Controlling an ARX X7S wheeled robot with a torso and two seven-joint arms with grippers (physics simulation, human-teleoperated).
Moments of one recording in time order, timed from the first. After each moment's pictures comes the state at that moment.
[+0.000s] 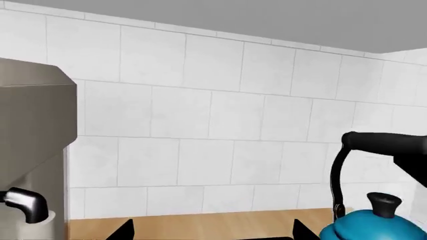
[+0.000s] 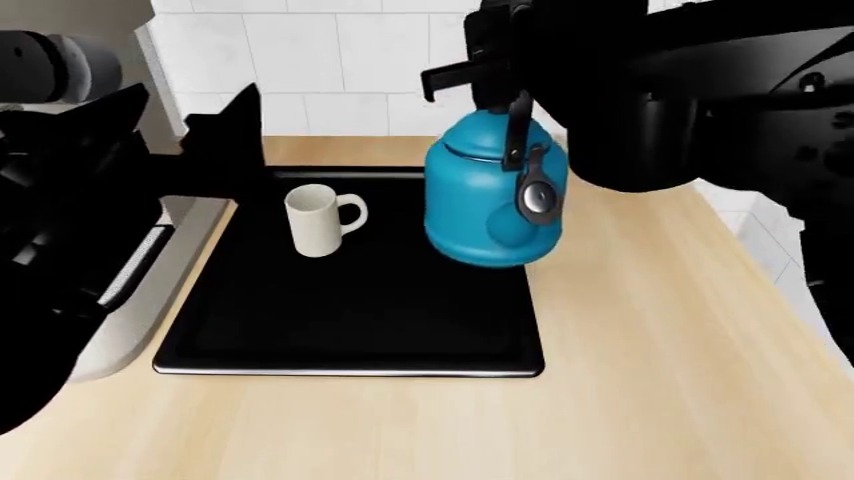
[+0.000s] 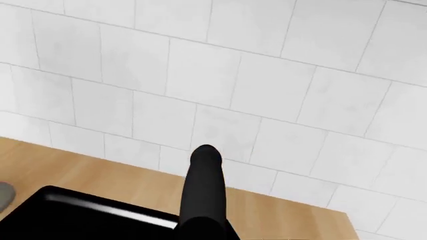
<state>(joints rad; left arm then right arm) -0.86 -0.62 -0.04 0.61 -1.40 -1.02 -0.69 1.67 0.42 -0.88 0.05 1.64 0.93 1.04</state>
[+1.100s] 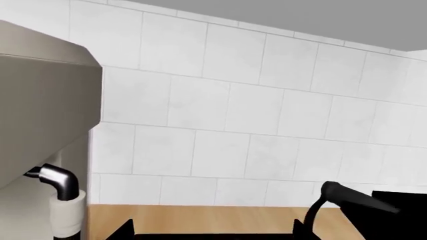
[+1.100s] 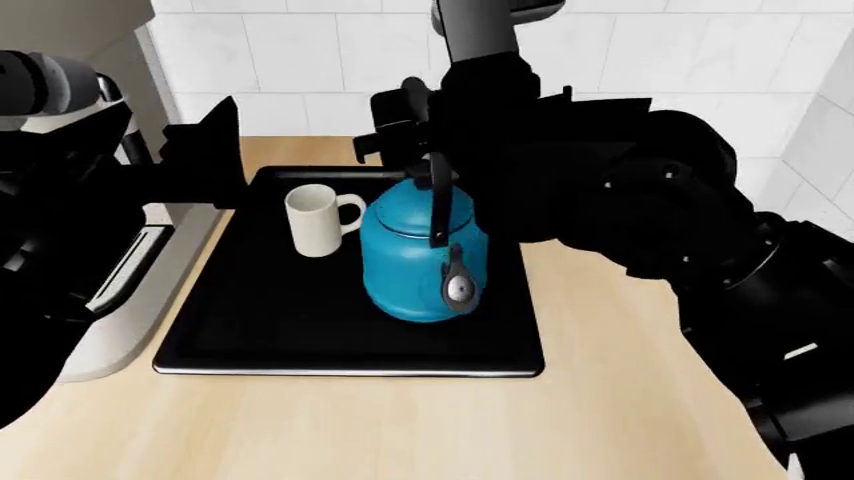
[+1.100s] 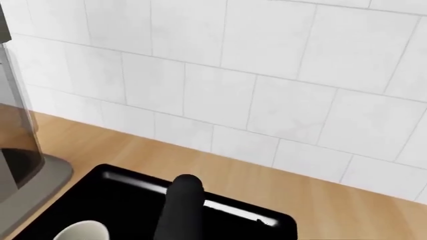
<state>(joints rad) -0.79 -0.65 -0.07 0.57 -1.35 -0.96 -0.63 1.50 0.28 -0.96 0.15 1.46 0.75 0.86</state>
